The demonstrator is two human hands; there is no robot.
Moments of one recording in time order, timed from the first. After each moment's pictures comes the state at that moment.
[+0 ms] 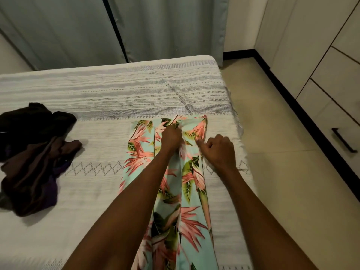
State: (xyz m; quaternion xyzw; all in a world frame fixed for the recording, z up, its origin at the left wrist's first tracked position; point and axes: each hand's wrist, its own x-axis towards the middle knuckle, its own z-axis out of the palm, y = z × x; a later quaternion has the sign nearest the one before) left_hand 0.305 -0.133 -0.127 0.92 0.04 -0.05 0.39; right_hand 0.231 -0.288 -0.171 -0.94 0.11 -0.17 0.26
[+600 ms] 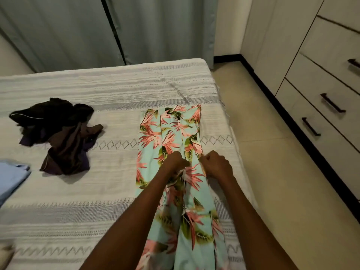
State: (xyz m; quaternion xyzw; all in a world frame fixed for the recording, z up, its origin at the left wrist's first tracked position) left_hand 0.112 -0.082 -0.103 0.91 0.01 -0.28 0.29; right_hand 0.048 -0.239 -0.113 -0.92 0.22 0.11 0.32
